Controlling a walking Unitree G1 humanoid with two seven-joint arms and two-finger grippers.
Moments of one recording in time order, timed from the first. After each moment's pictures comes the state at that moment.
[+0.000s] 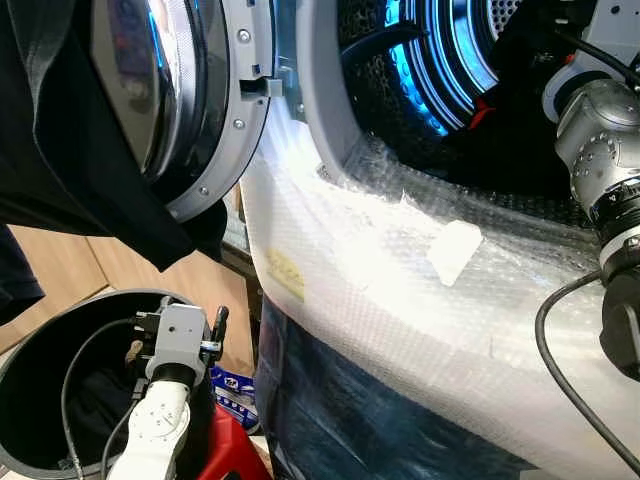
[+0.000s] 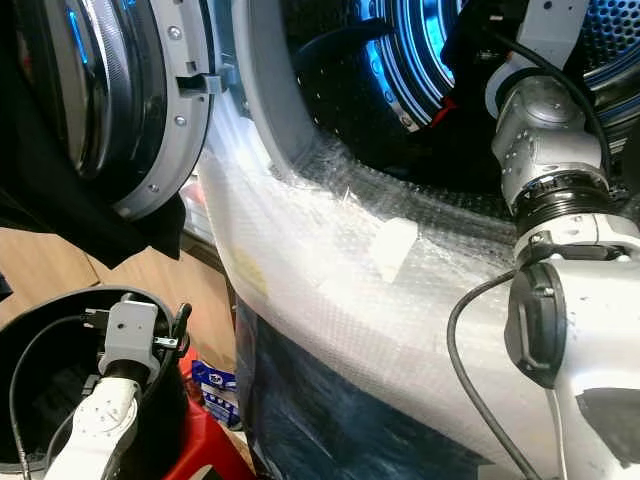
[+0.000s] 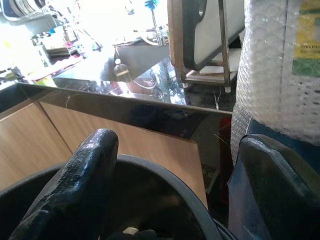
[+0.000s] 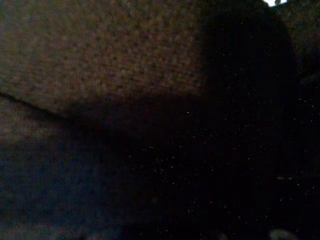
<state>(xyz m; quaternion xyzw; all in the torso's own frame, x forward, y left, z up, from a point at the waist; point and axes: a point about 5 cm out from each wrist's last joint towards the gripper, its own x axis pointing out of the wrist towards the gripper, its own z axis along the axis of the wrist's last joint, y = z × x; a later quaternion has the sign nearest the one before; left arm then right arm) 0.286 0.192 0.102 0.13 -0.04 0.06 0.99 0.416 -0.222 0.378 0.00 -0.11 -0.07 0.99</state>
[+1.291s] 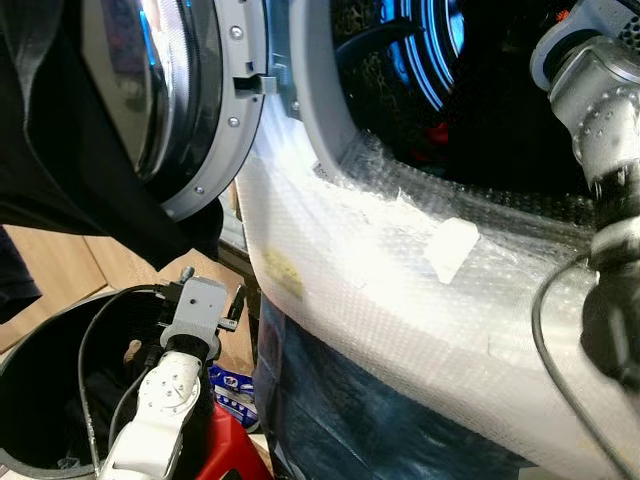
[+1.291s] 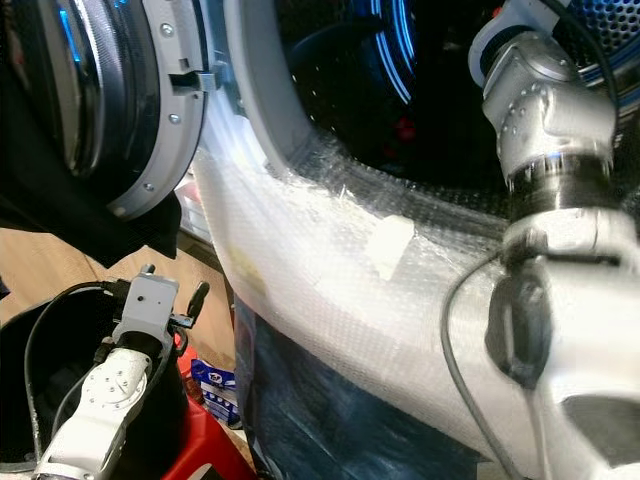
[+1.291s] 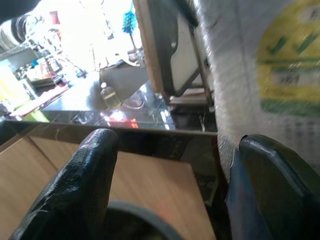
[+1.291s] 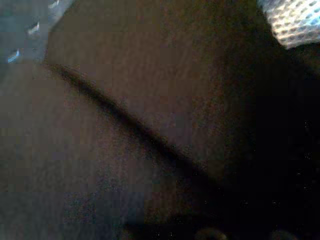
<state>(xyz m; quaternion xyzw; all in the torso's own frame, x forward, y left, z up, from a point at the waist) 0.300 0.179 0.129 0.18 -0.05 0.00 0.98 0.391 -0.184 0.397 0.06 -0.12 0.05 0.99</state>
